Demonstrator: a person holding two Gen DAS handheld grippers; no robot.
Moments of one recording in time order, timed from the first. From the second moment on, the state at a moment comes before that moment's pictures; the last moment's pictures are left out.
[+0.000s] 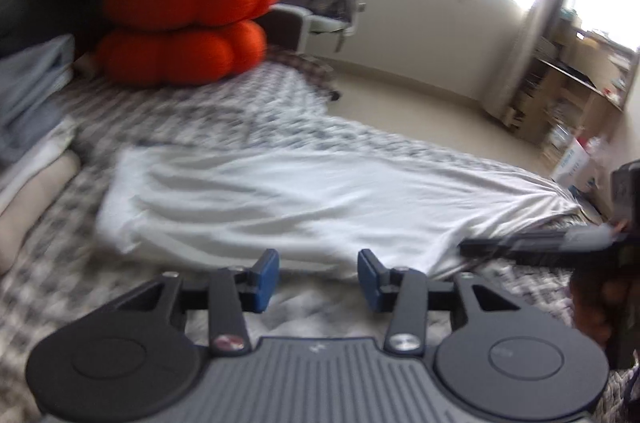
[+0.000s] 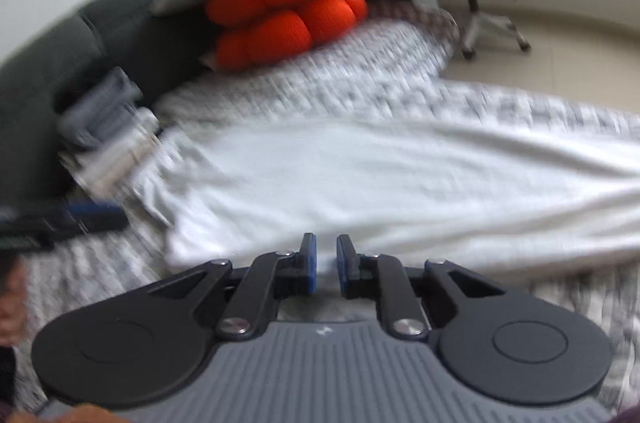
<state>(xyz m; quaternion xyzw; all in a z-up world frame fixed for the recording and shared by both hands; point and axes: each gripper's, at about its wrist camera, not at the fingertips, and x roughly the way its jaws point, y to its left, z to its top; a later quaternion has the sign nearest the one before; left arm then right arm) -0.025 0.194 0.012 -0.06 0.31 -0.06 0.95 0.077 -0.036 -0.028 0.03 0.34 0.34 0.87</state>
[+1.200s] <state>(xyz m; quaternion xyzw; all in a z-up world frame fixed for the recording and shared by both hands) 0.011 0.118 -0.030 0.03 0.31 -0.07 0.95 0.222 -0.314 -0.043 0.20 0.30 0.08 0.93</state>
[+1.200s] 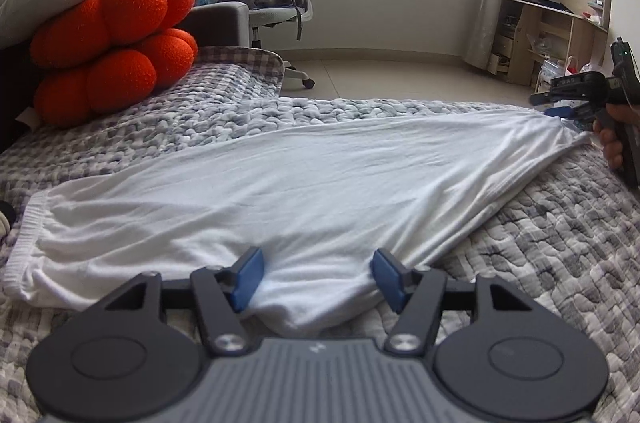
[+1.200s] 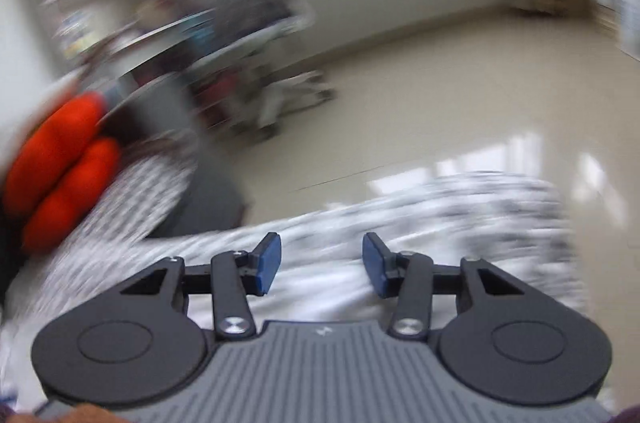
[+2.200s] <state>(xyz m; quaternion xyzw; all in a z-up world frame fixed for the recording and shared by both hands) 0.014 0.103 -0.008 0.04 0.32 -0.05 0.95 0.122 -0.321 -0.028 0.15 0.27 0.02 0.95</state>
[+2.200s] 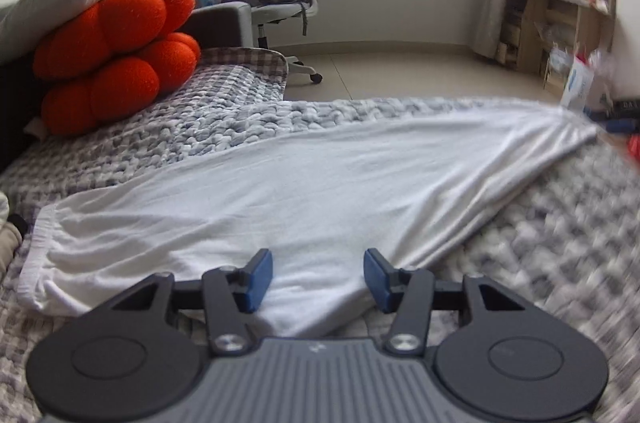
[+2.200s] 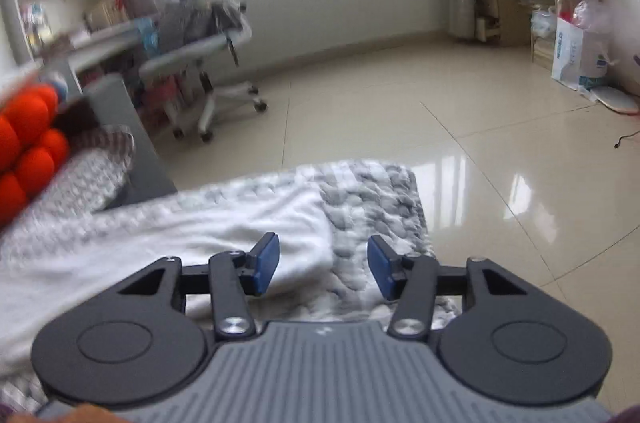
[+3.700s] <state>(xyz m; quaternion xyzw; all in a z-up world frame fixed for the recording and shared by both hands) 0.071 0.007 -0.038 0.01 0.30 -0.05 0.95 0.118 -0.164 -0.044 -0.02 0.30 0.16 0.94</state>
